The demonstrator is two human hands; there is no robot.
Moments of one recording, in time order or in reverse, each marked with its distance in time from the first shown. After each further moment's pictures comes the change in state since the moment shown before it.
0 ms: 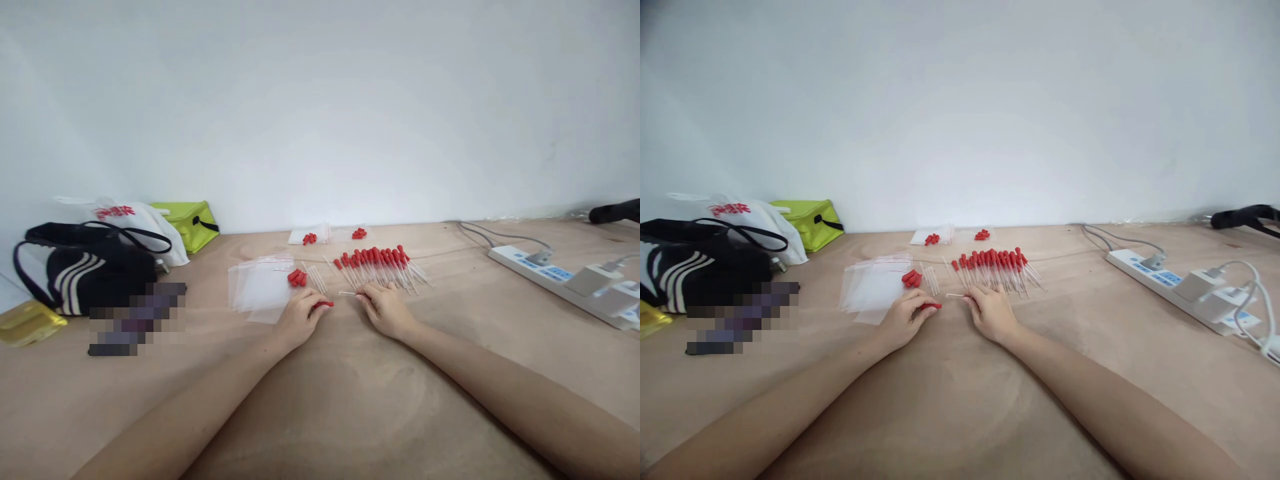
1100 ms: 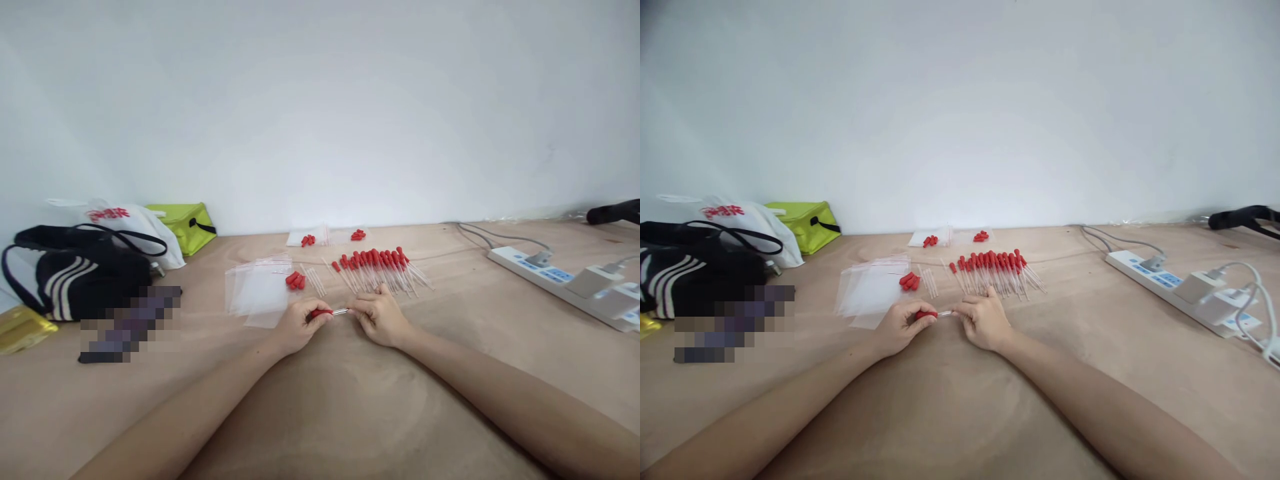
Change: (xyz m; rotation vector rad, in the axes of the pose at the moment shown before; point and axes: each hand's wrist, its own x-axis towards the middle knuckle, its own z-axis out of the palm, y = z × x) left_hand 0.000 0.006 -0.005 -0.232 -0.083 -0.004; right_hand 0.001 -0.011 -0.002 0.002 -0.048 -0.171
